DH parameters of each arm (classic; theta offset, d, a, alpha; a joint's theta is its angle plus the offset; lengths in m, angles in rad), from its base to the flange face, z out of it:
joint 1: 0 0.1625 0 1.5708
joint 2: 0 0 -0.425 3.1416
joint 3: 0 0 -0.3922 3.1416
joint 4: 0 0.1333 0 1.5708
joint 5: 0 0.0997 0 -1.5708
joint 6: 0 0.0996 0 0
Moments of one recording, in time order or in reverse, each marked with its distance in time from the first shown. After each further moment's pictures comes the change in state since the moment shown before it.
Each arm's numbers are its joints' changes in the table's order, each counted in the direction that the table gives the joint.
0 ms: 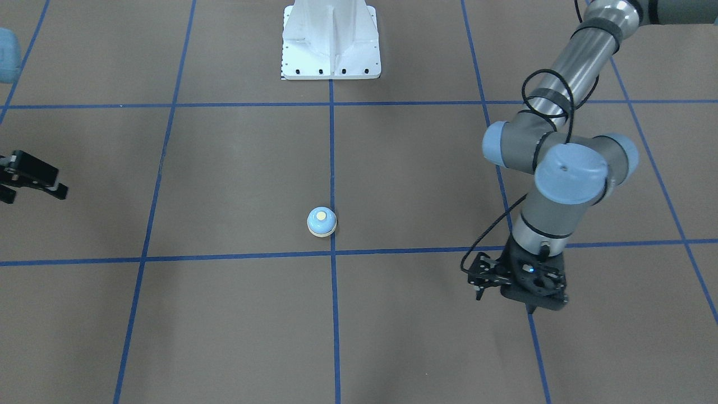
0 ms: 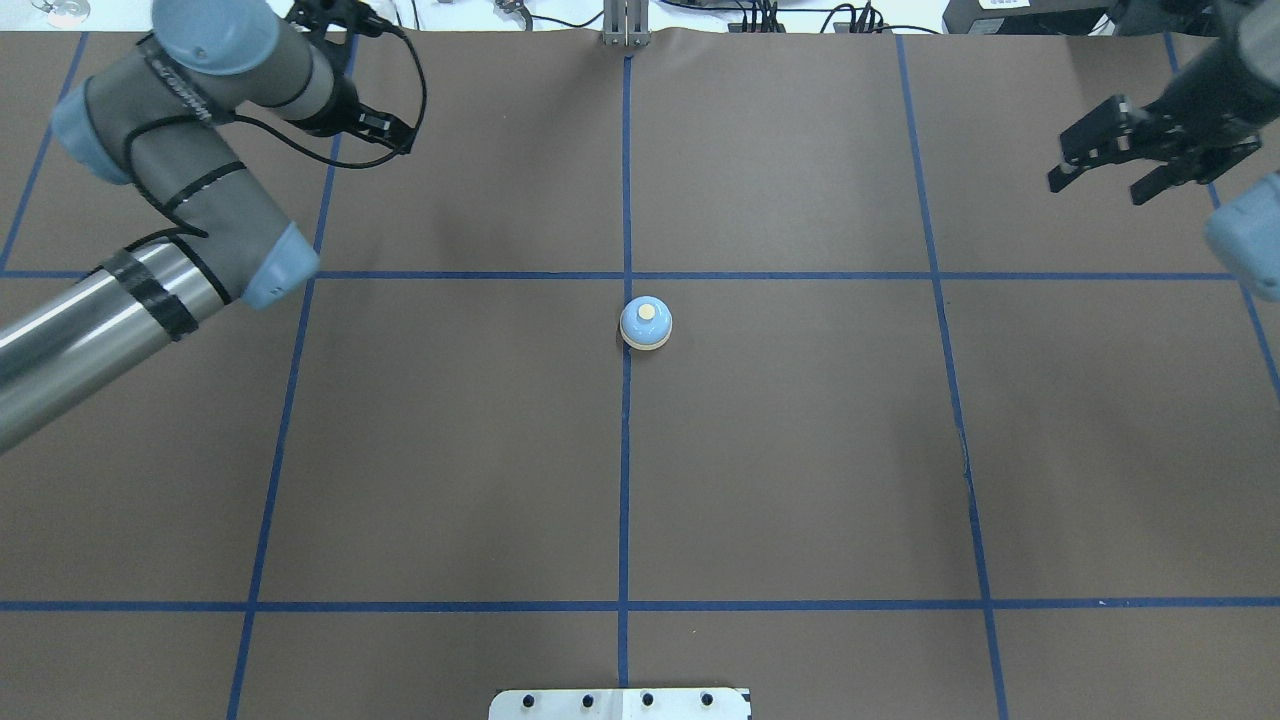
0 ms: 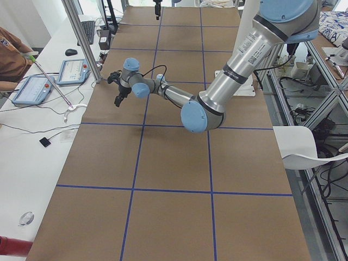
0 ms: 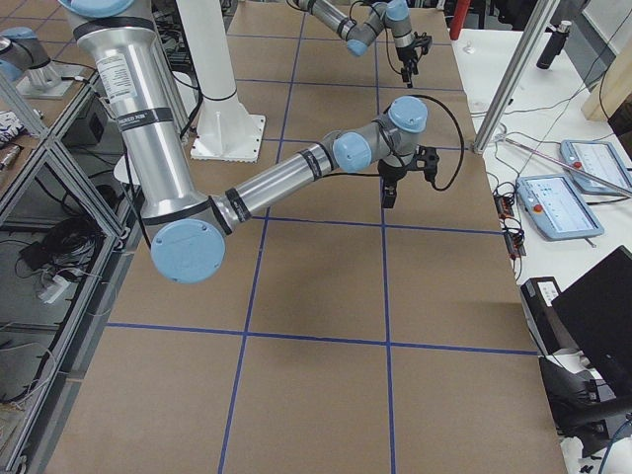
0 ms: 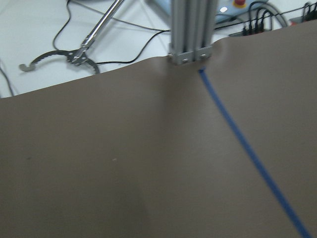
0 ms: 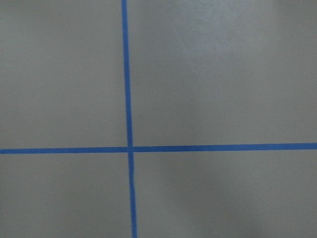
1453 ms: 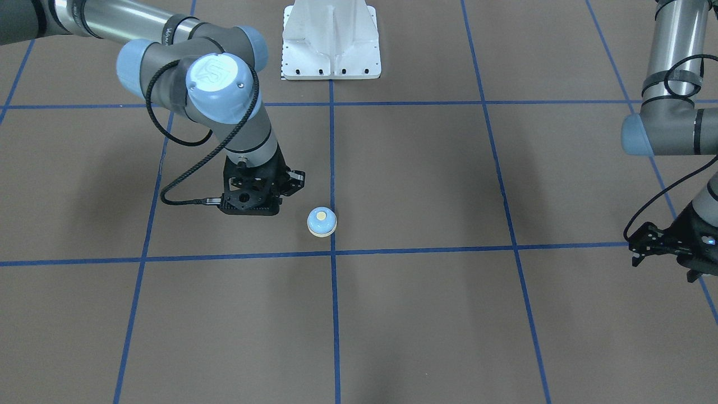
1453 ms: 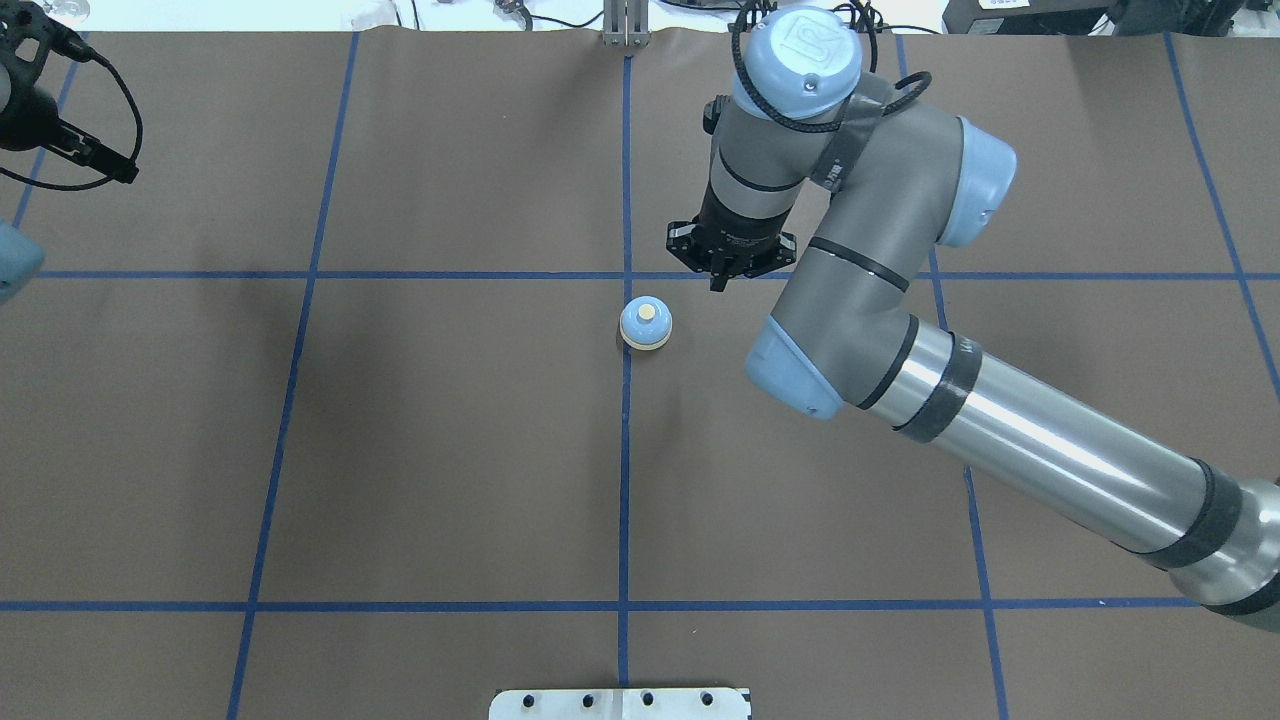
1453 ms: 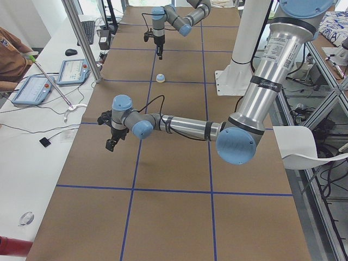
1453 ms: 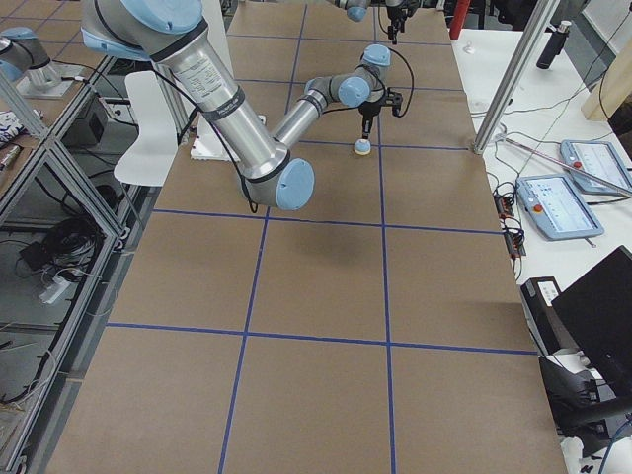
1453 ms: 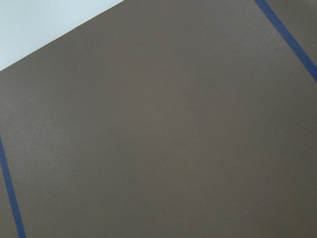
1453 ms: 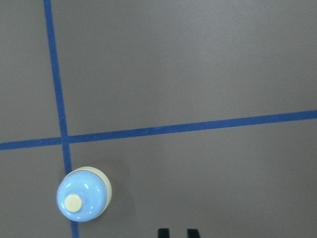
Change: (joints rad) left arm -0.231 0.299 0.082 0.004 -0.149 0.378; right arm -0.465 0.471 0.283 -0.002 -0.338 0.470
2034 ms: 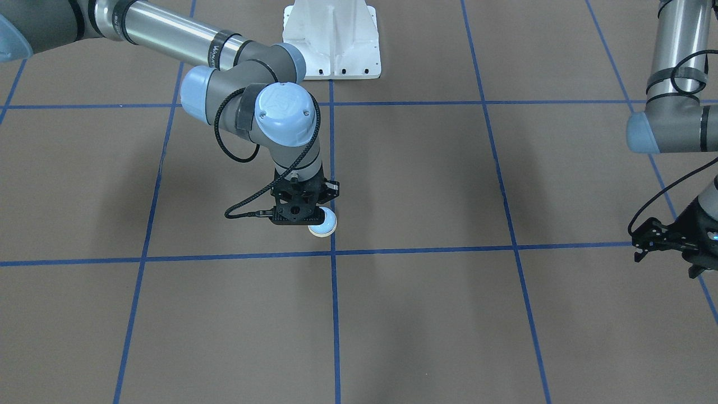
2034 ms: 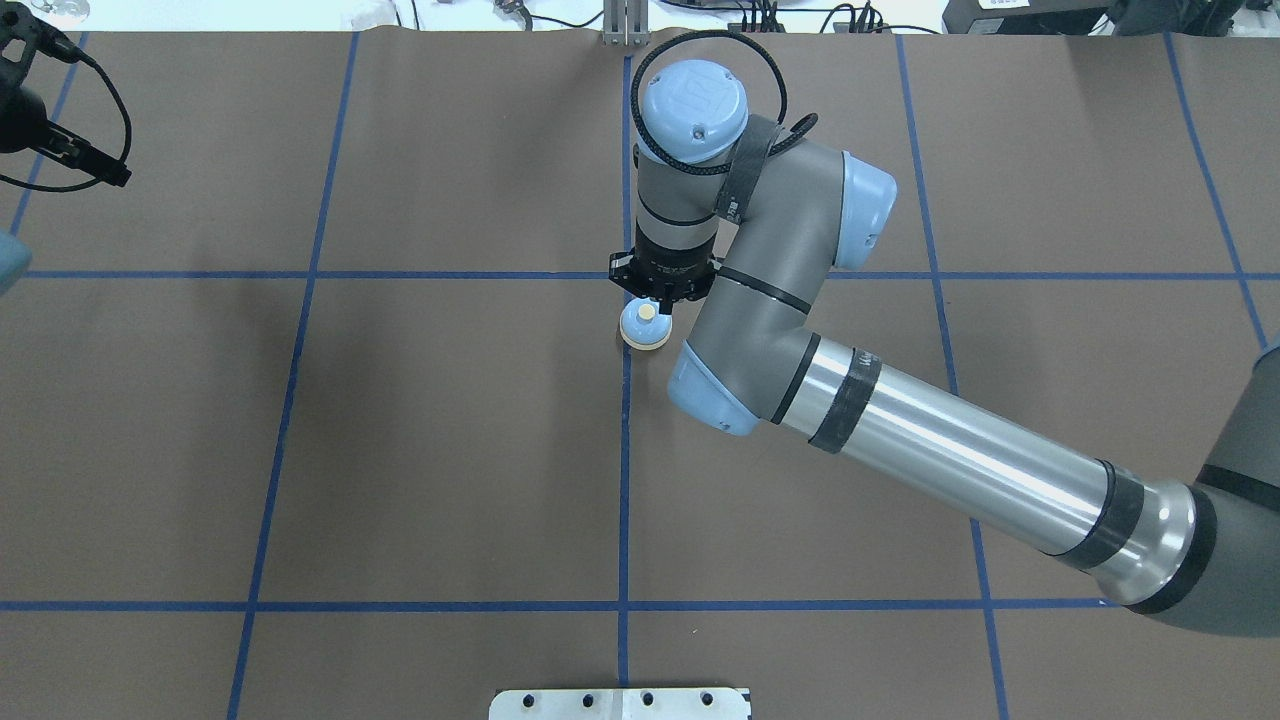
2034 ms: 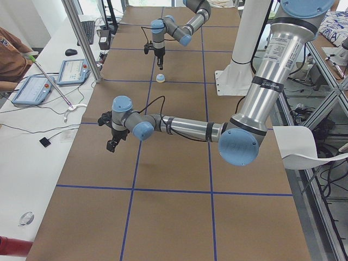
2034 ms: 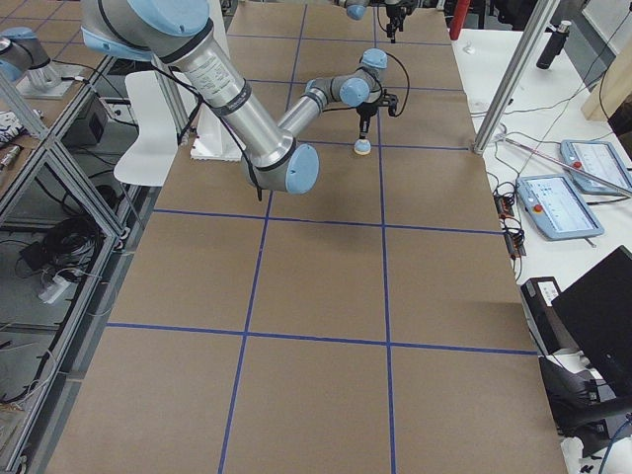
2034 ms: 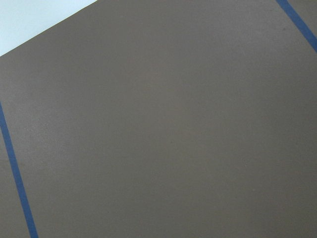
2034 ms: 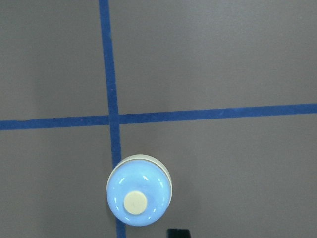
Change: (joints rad) left arm -0.011 0.012 0.010 0.003 -0.025 0.007; right arm -0.059 0.095 0.176 0.074 -0.042 0.005
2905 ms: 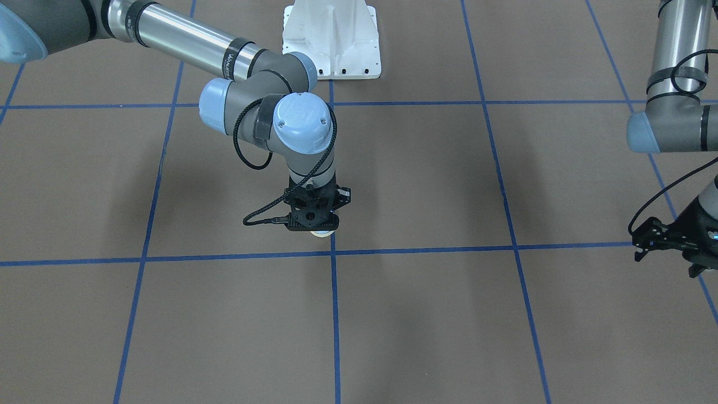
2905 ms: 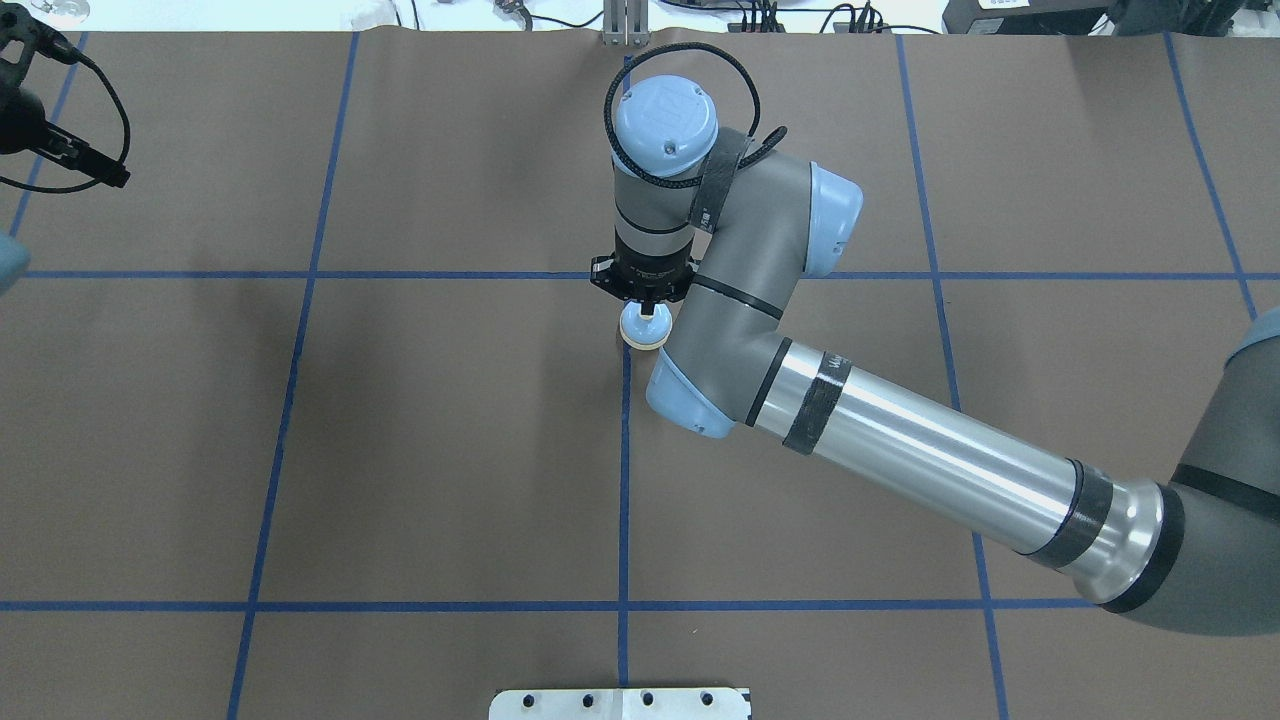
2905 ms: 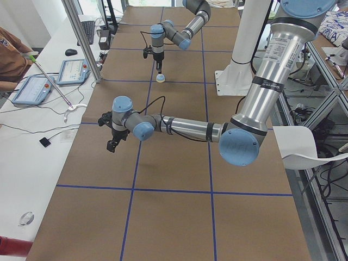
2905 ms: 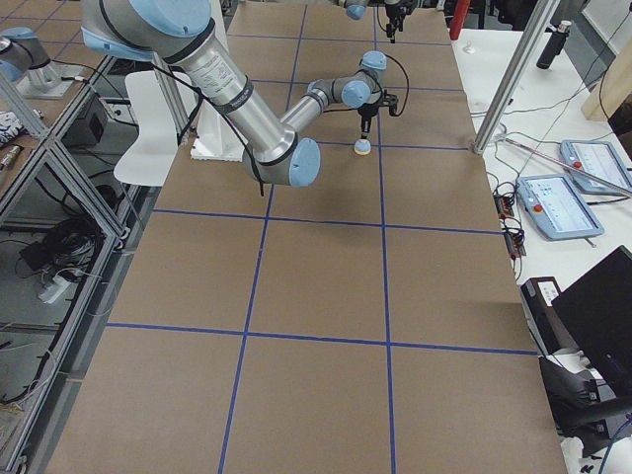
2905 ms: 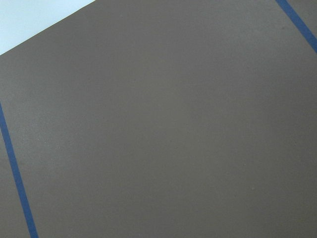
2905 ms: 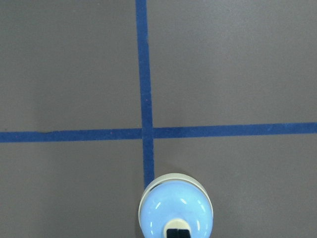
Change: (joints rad) left arm 0.000 0.003 0.001 -0.002 -0.001 0.000; right arm -0.018 0.029 0.071 0.054 -0.025 0.003
